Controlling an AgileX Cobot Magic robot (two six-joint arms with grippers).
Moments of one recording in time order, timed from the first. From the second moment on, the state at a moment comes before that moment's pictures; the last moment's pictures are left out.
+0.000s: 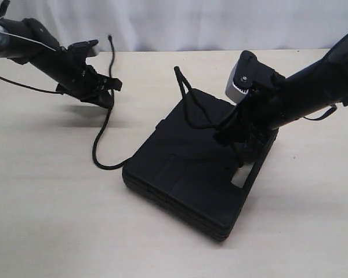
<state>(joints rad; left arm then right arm) 0.00 2.32 -1.66 -0.67 0.79 0.60 0.19 1.69 -0.99 0.89 0.77 -1.59</state>
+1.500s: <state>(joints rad) -0.19 2.17 -1.45 0.02 0.43 0.17 0.19 1.69 -0.99 0.91 0.69 -1.44</state>
